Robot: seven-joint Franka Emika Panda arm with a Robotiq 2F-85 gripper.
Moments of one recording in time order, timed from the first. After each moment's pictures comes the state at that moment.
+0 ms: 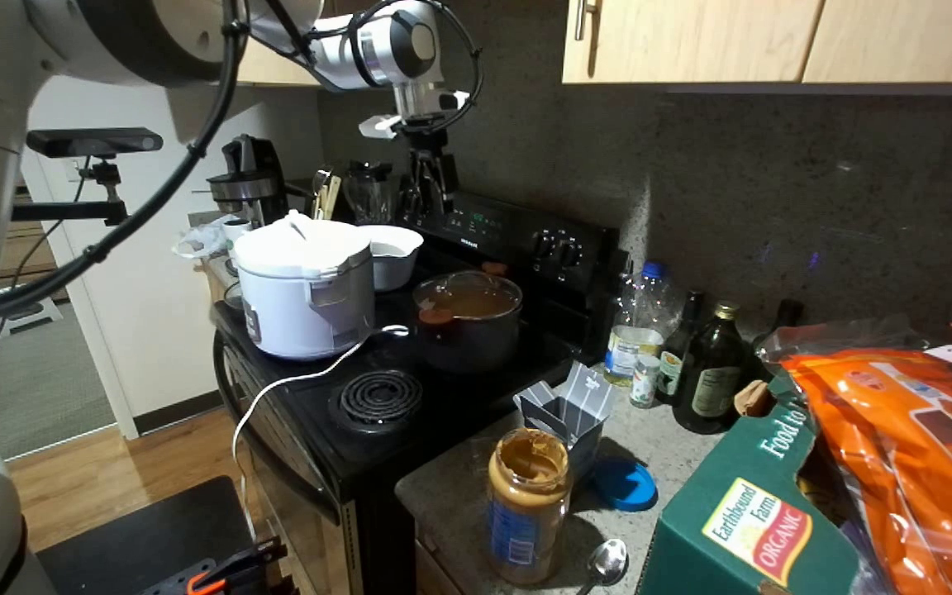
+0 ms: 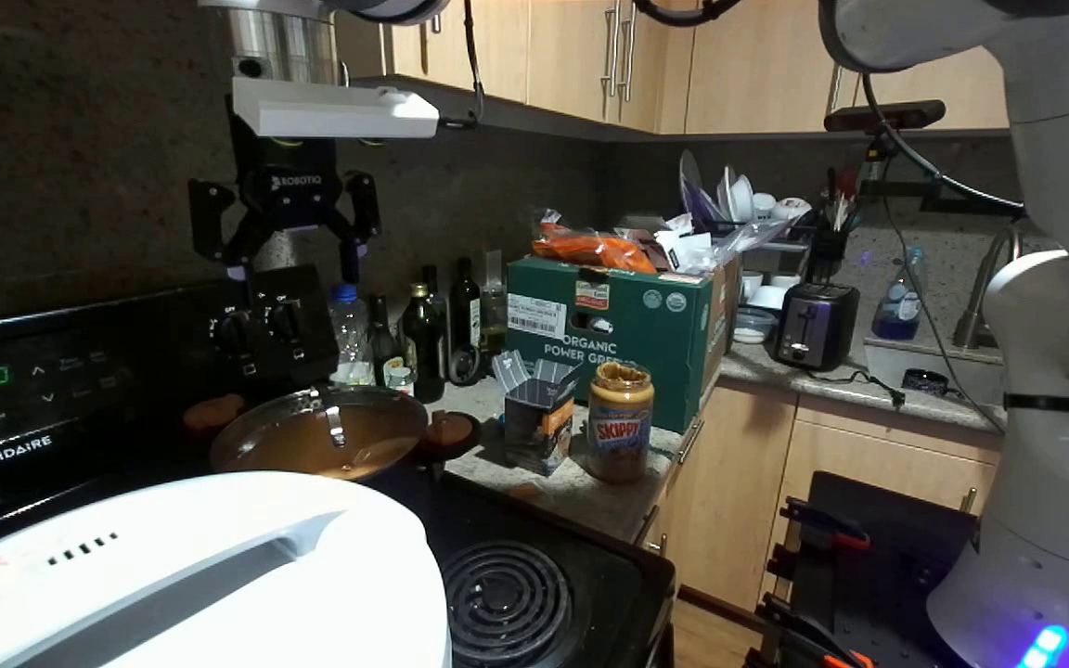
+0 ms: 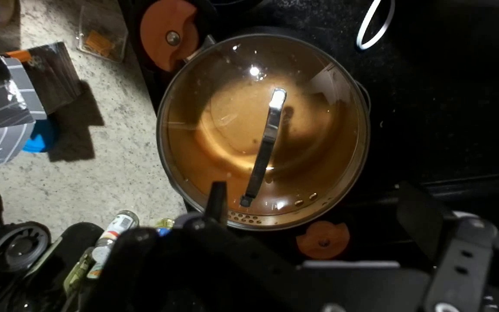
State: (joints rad) arm 0.43 0.43 0.11 -1.33 -0.18 1.84 0.68
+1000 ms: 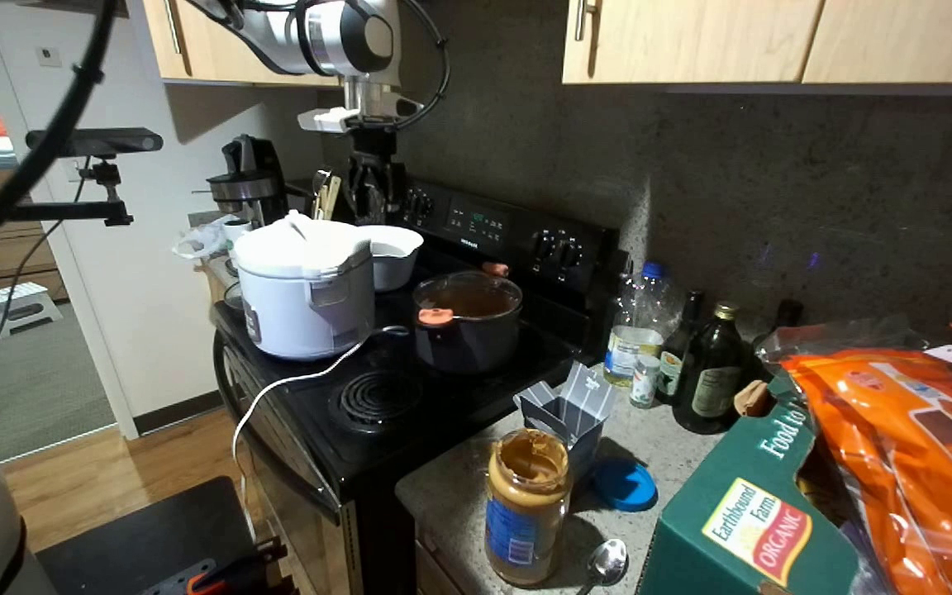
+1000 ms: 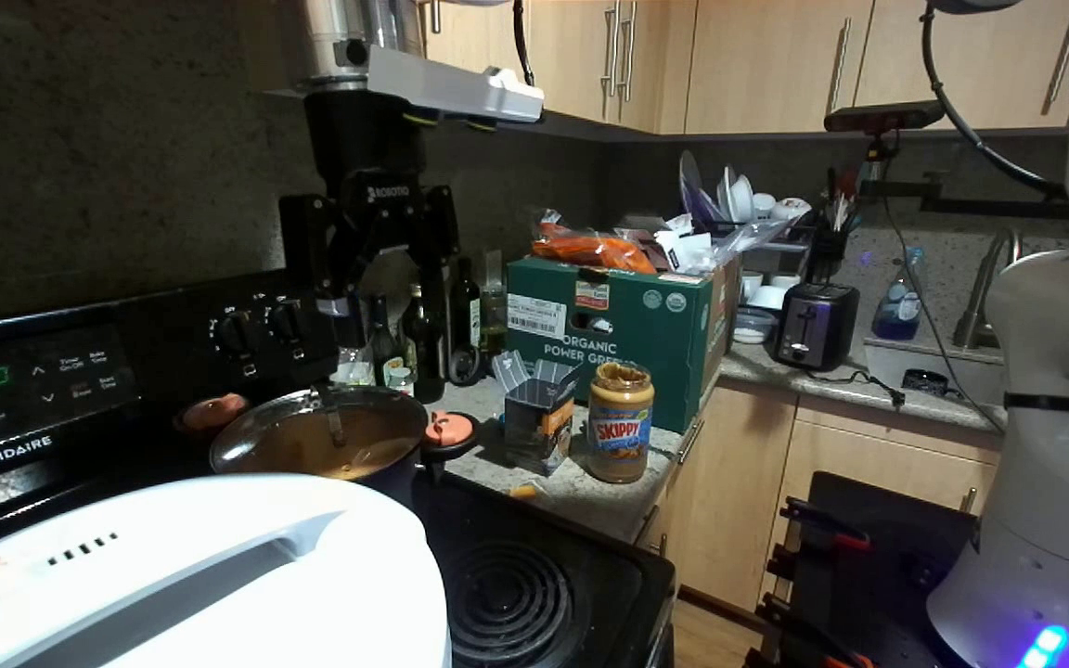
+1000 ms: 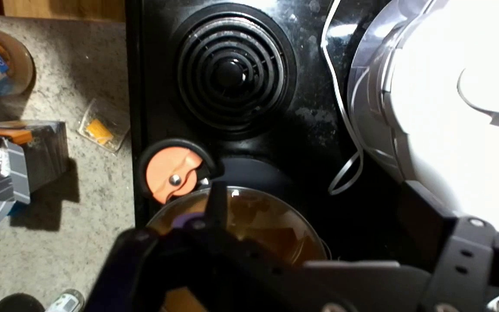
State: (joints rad) arm 0.40 0.19 0.19 -1.66 -0.03 1.79 0.49
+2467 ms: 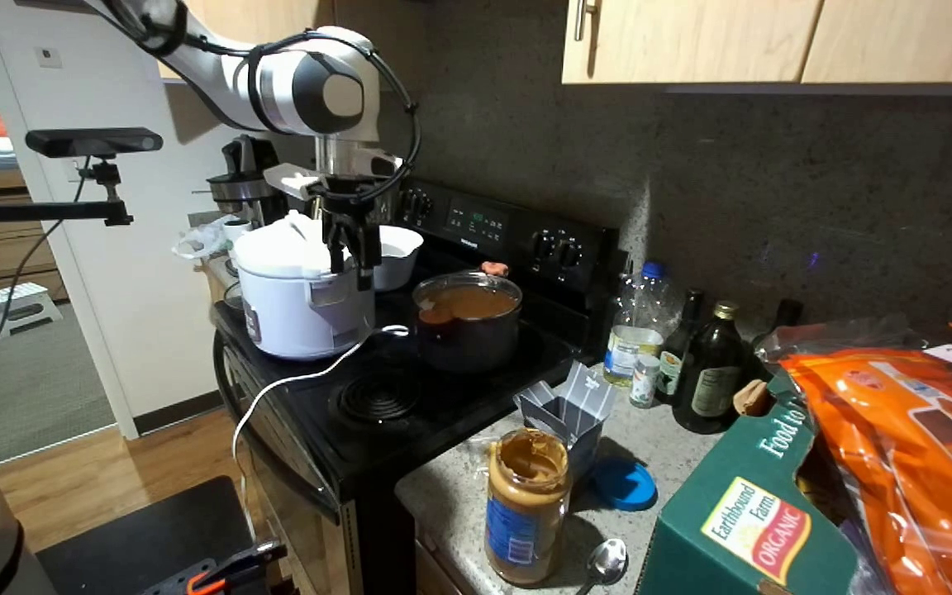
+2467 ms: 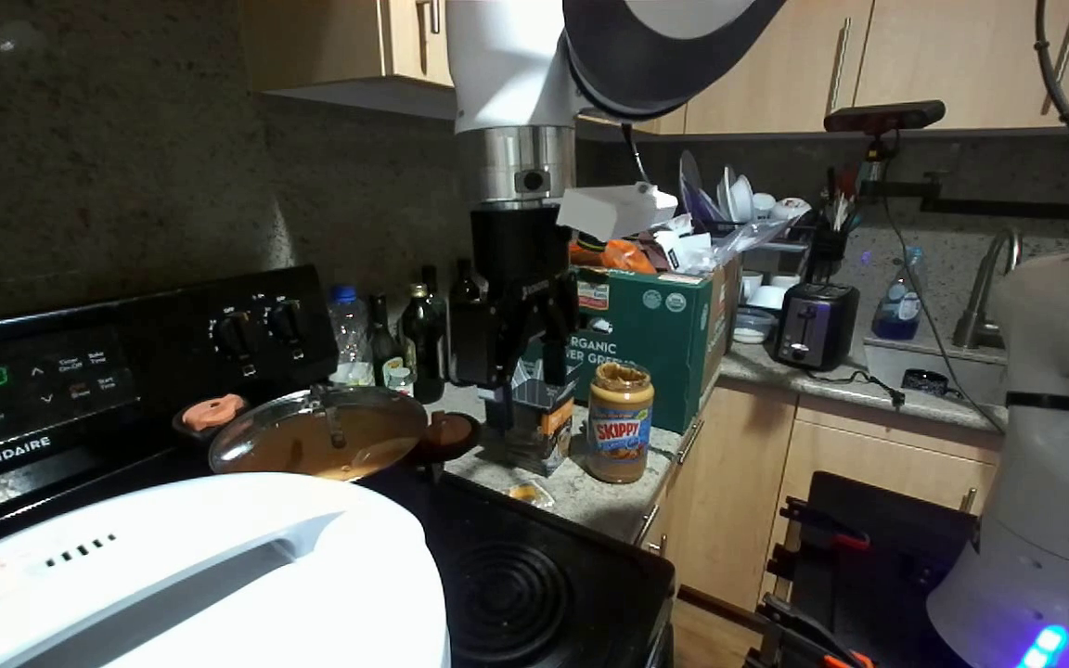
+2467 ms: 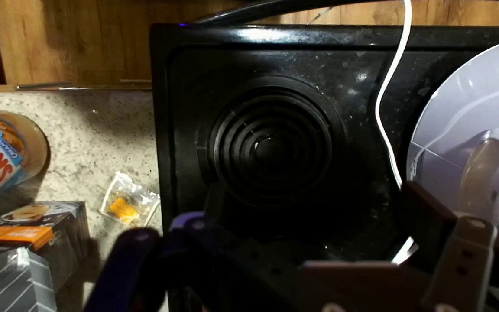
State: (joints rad) arm 0.32 -0.10 0.21 -2.20 0.05 2.06 0.45
